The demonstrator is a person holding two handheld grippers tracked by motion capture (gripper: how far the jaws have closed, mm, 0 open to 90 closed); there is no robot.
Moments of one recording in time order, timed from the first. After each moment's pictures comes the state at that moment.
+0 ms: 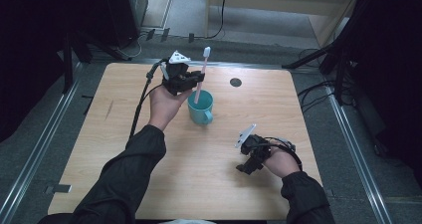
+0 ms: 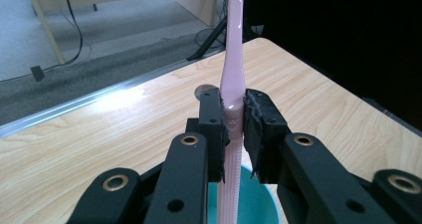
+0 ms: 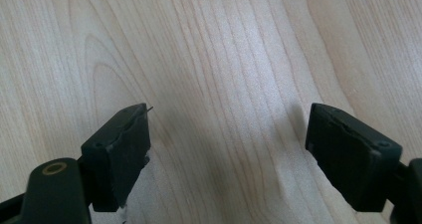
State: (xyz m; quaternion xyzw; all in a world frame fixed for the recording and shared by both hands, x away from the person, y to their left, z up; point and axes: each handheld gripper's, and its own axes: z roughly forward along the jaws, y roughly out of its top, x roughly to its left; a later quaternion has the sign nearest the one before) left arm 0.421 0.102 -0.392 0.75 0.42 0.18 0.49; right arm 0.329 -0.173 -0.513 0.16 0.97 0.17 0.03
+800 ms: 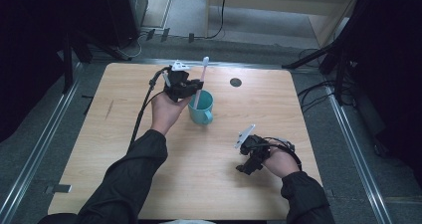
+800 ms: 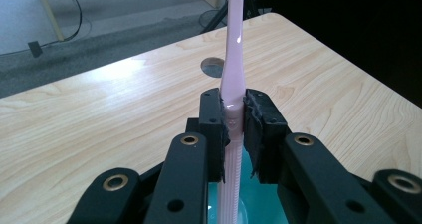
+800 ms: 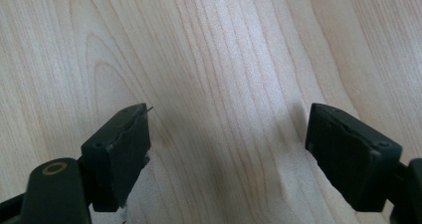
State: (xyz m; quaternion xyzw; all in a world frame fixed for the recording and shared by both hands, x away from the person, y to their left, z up) left arm 0.427 0.102 -0.425 0.75 0.44 0.16 0.46; right arm 0.328 -0.171 -0.514 0.16 0.97 0.17 0.03
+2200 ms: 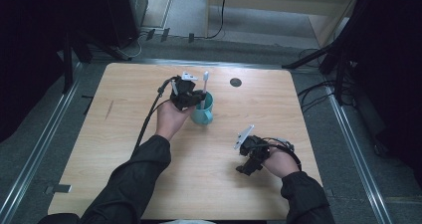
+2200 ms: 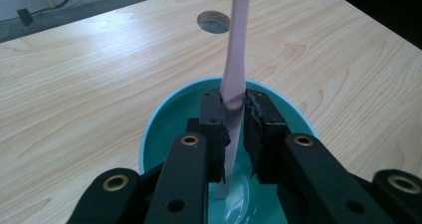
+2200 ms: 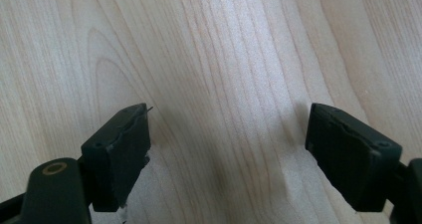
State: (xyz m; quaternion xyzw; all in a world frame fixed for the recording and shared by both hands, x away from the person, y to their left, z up) left arm 0.429 0.086 -0.458 0.78 0.45 0.15 0.41; right arm 0.328 -0.170 -0.515 0.15 0.98 0.16 0.03
